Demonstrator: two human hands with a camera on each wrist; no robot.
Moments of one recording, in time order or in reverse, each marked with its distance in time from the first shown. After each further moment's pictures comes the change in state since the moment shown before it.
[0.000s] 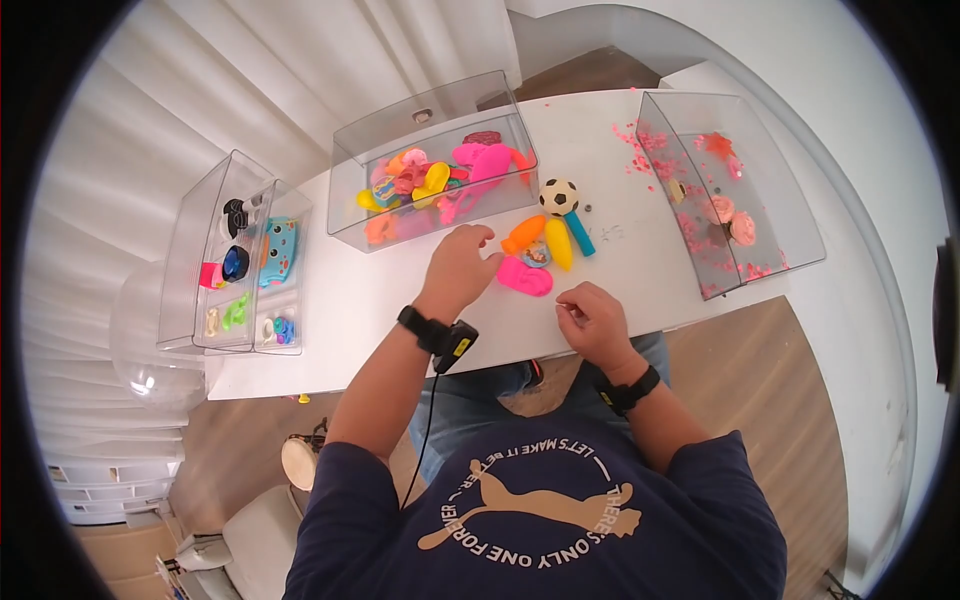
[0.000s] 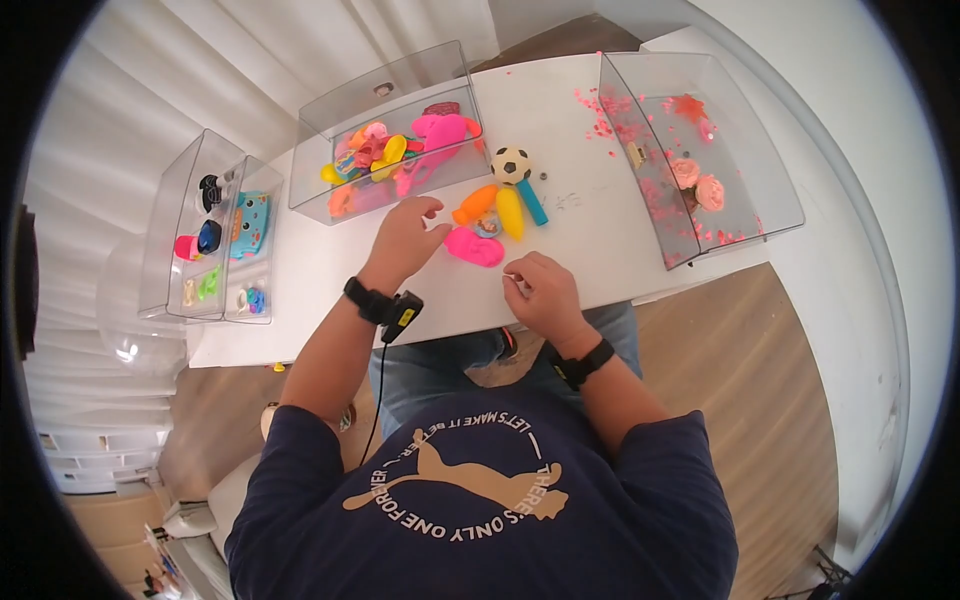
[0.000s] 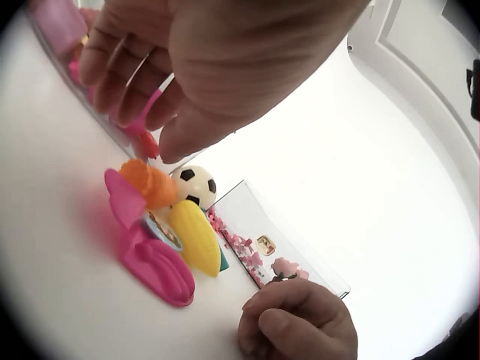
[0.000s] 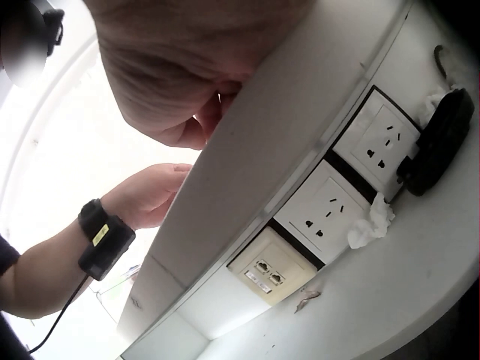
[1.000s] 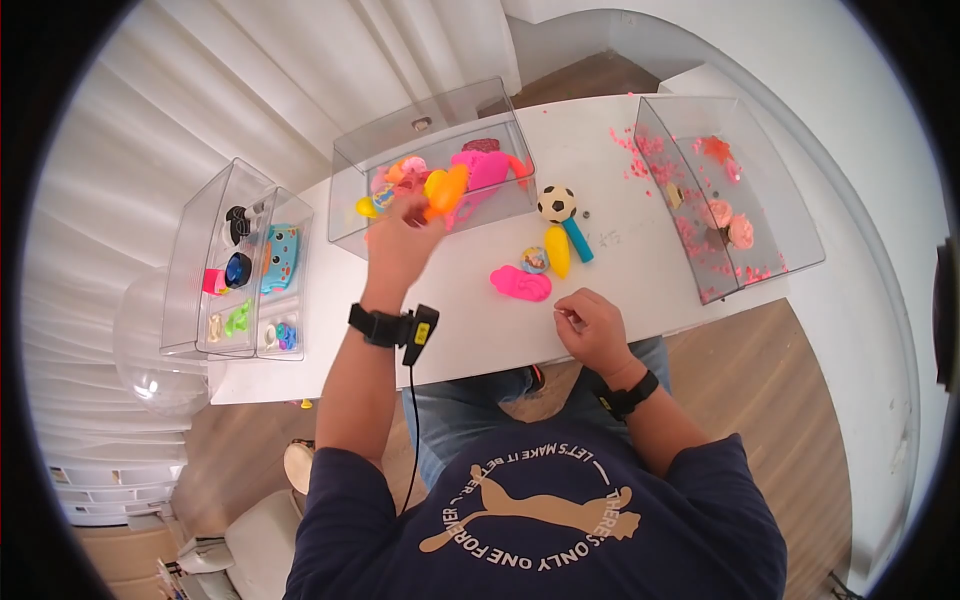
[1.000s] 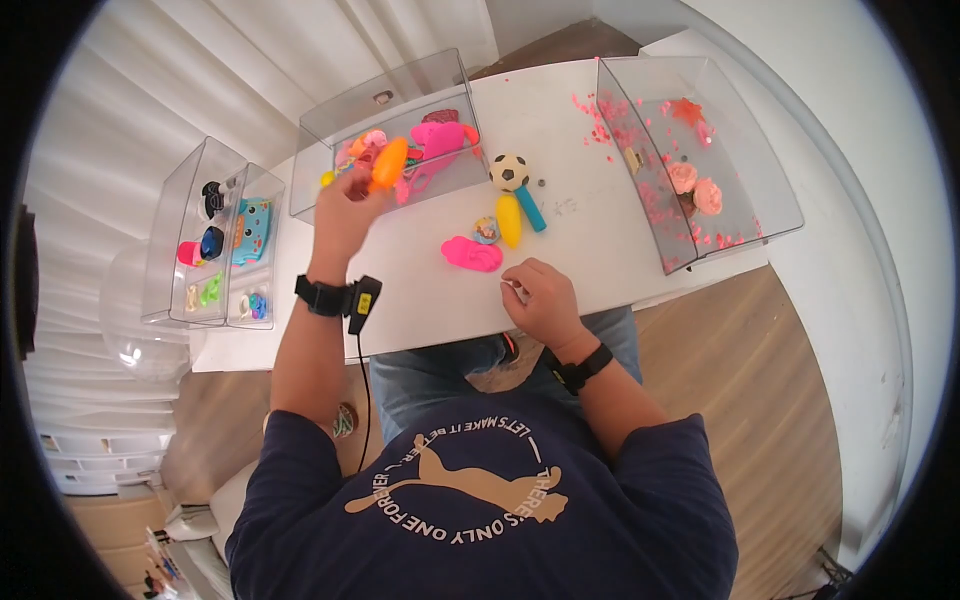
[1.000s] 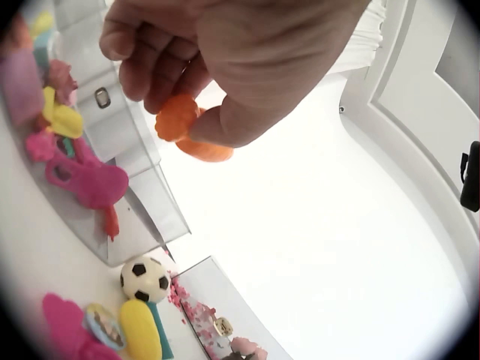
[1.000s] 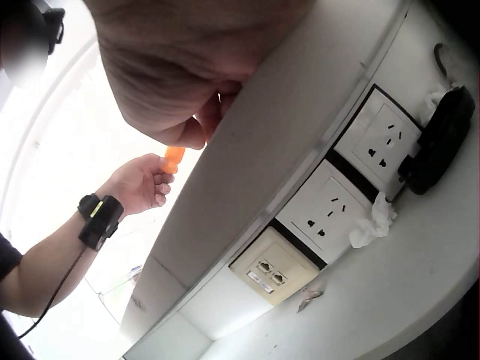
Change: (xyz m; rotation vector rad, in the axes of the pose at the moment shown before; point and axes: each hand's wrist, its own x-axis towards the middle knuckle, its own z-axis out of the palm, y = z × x) left_hand 0.022 -0.015 -0.065 -0.080 0.302 -0.090; right_hand 0.000 0.001 0.000 -0.007 0.013 -0.022
